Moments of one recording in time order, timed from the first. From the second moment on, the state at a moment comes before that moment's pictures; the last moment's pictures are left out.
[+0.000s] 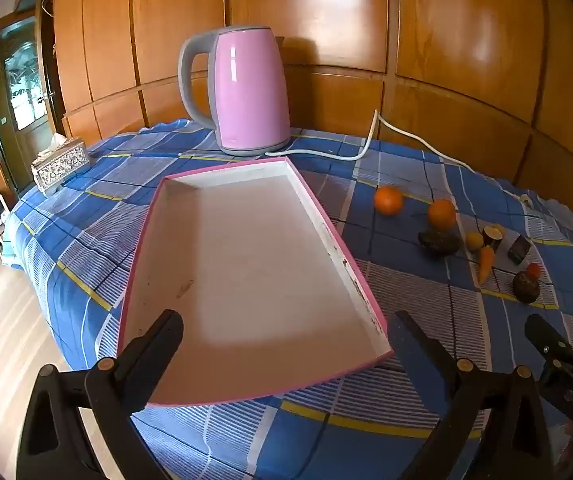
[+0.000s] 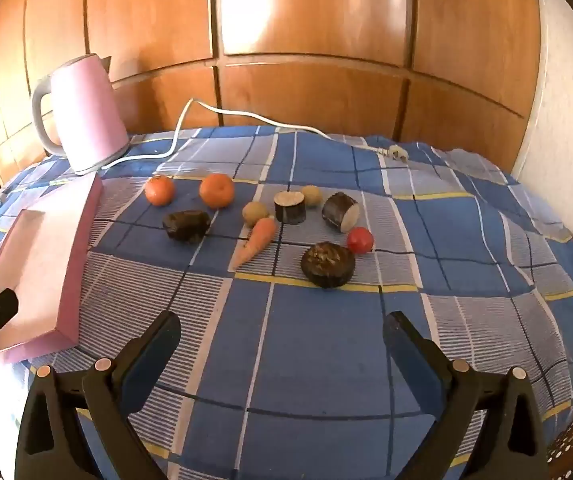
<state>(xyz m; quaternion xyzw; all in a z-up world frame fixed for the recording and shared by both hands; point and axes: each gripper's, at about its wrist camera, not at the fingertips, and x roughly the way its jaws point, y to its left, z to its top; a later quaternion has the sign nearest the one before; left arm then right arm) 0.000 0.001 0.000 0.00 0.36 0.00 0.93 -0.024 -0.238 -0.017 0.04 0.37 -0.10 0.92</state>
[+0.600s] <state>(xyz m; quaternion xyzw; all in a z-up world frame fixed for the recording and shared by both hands) 0.001 0.007 -0.002 0.00 0.36 0.01 0.93 -0.030 -0.218 -0.013 -0.01 0.35 -0.09 0.93</state>
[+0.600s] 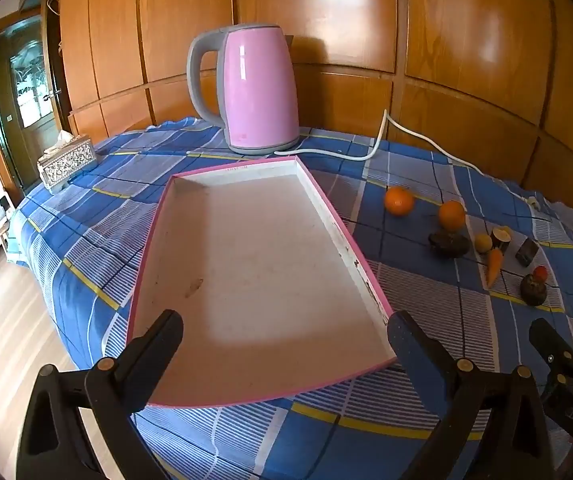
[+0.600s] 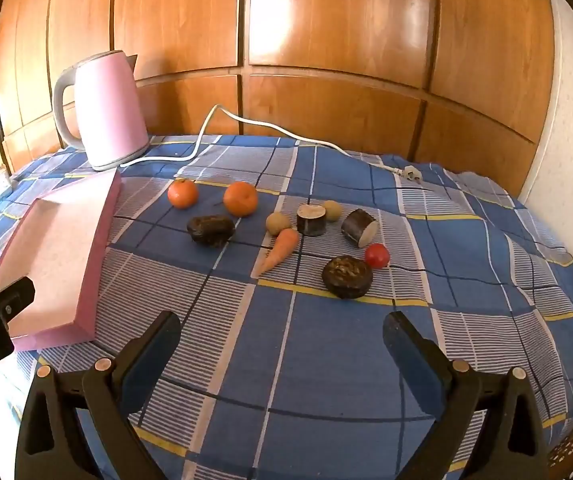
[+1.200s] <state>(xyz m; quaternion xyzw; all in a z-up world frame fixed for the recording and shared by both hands) 0.001 0.006 0.000 0.00 0.36 0.01 0.93 -0.034 -0.217 -0.007 0.00 0.34 -0.09 0.94</state>
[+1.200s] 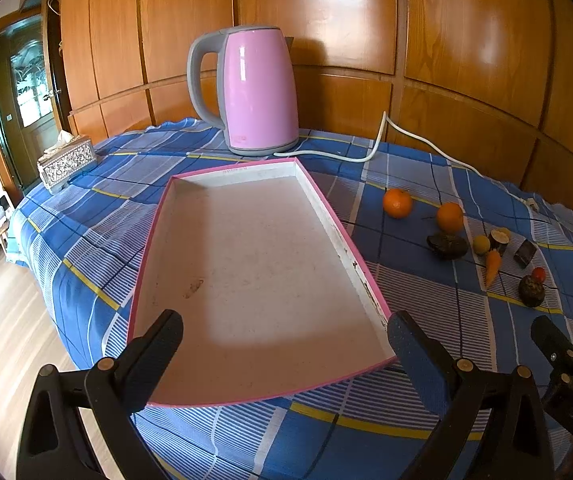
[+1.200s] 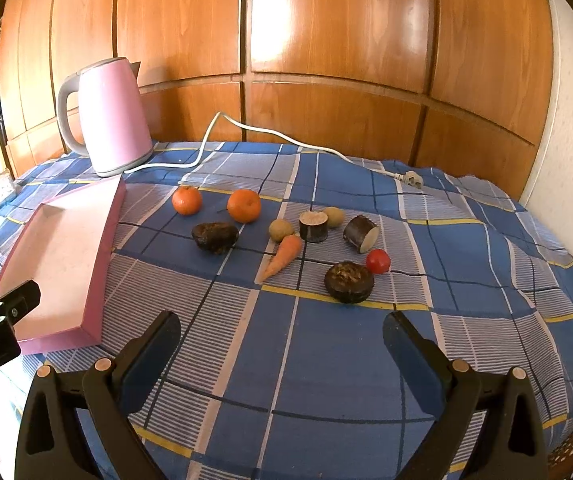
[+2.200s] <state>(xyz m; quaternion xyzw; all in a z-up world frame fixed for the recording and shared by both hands) 0.000 0.004 0.003 -0.01 0.36 0.00 0.93 -0.035 -0.216 -0.005 -0.01 0.34 -0.09 0.94</state>
